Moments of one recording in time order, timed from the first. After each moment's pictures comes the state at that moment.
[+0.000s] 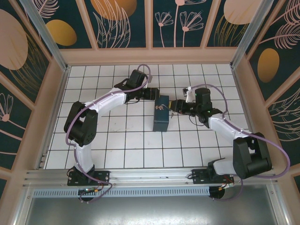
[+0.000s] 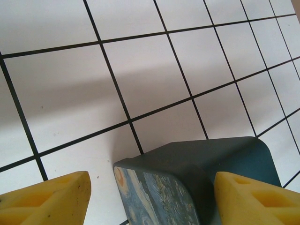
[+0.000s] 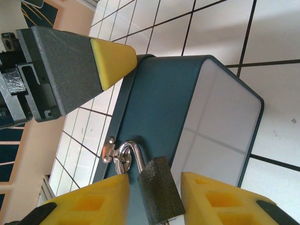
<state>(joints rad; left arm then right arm) -0.57 1.93 1.47 -0.35 0.24 -0.45 0.30 1.34 0.72 0.02 -0.64 0.56</state>
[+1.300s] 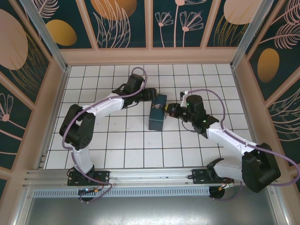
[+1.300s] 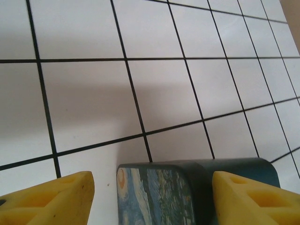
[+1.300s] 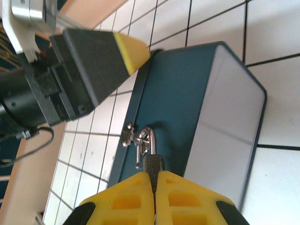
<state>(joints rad) -0.58 1.86 1.31 -0.17 0.12 -0.58 0.53 1.18 0.65 0.05 -0.27 0.78</state>
